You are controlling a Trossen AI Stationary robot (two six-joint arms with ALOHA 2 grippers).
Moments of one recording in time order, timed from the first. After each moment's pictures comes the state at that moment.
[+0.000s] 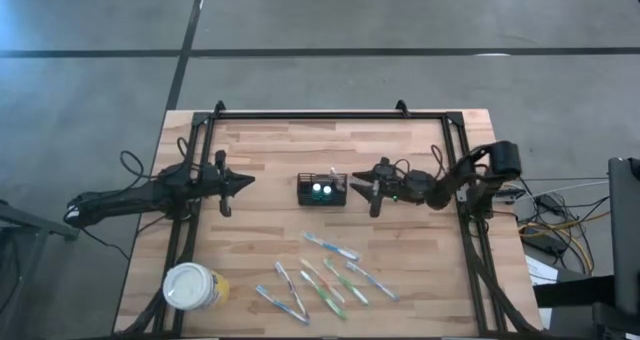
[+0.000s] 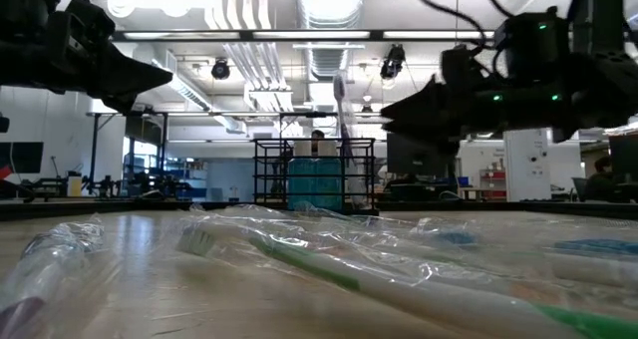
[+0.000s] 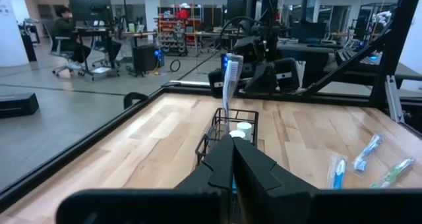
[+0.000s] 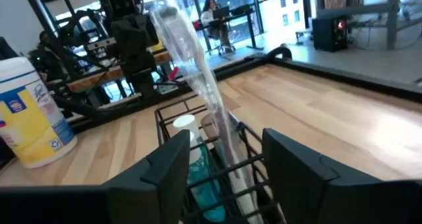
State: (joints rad) left arm 0.17 0.15 0.04 0.05 -0.02 -0.02; right arm -0.08 1.74 0.25 1.47 0.18 0.30
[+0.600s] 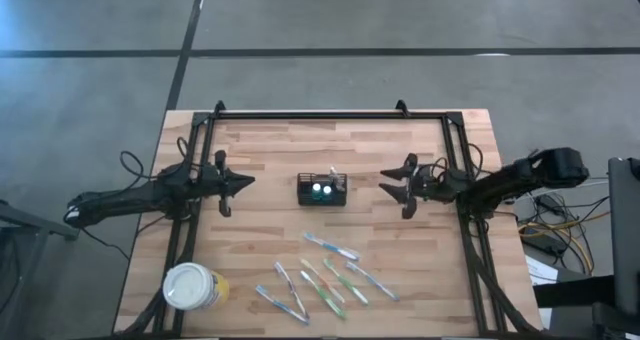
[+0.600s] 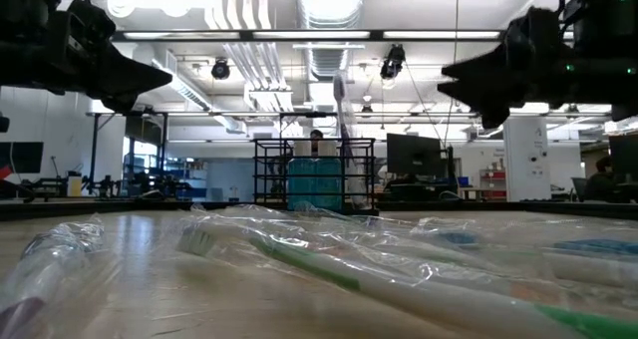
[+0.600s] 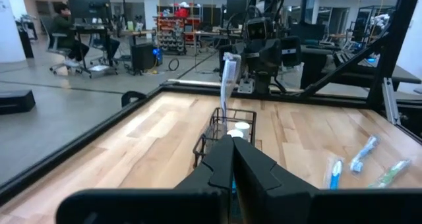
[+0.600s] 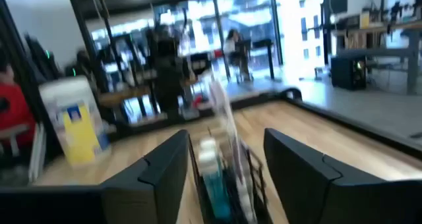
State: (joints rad) left arm 0.17 0.15 0.04 0.04 -0.02 -0.04; right arm -0.07 1.21 0.01 1.28 0.12 0.20
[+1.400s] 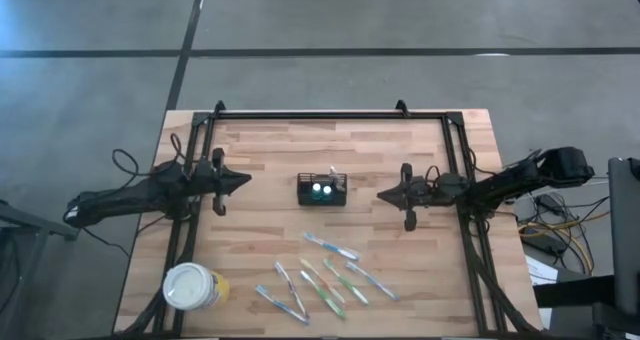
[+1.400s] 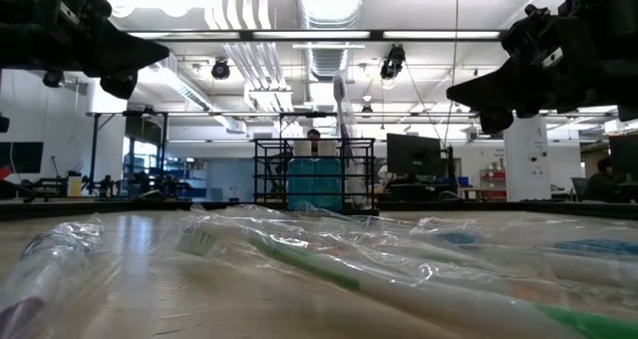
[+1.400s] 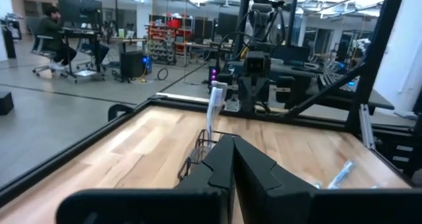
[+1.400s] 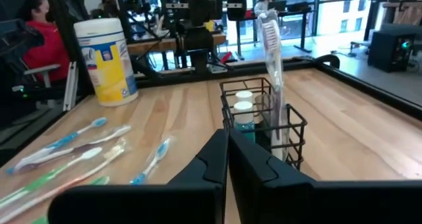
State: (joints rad) left arm 0.17 0.15 0.12 0.02 0.02 -0.10; right arm 0.00 1.16 0.03 1.09 0.04 0.13
